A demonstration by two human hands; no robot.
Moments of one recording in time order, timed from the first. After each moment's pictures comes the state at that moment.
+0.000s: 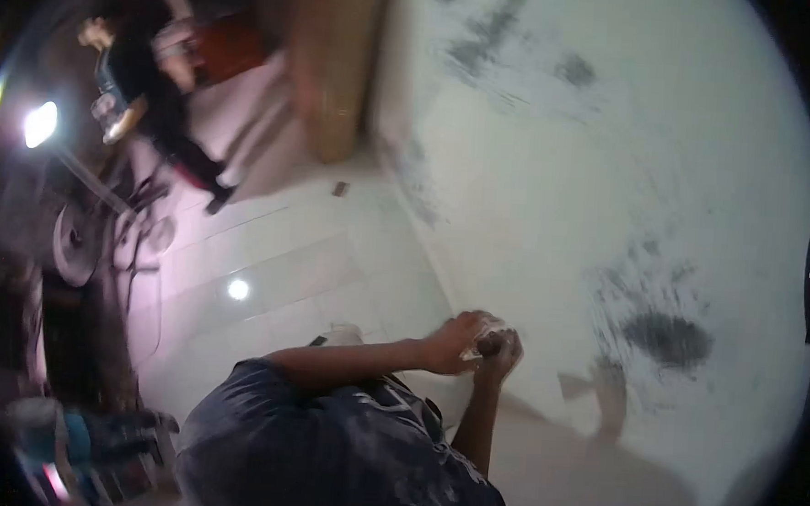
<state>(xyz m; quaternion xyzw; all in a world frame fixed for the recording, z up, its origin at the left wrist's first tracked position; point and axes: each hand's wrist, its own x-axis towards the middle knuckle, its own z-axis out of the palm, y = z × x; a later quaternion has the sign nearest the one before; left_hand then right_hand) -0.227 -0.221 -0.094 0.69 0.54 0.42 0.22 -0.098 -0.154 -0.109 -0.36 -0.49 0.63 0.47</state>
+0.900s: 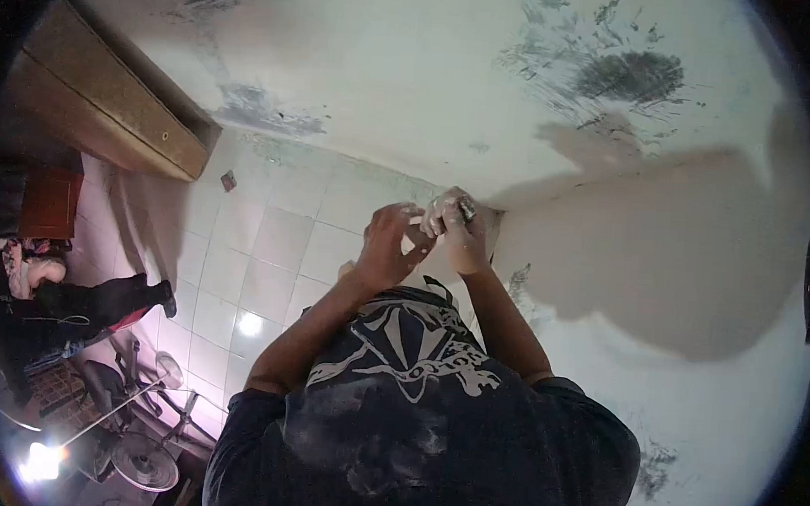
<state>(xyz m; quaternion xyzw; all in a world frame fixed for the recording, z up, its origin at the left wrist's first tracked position) -0.319 -0.241 -0.094 0.73 0.50 0.40 0.26 -0.171 -0.204 -0.069 -0.29 -0.47 0.64 0.53</state>
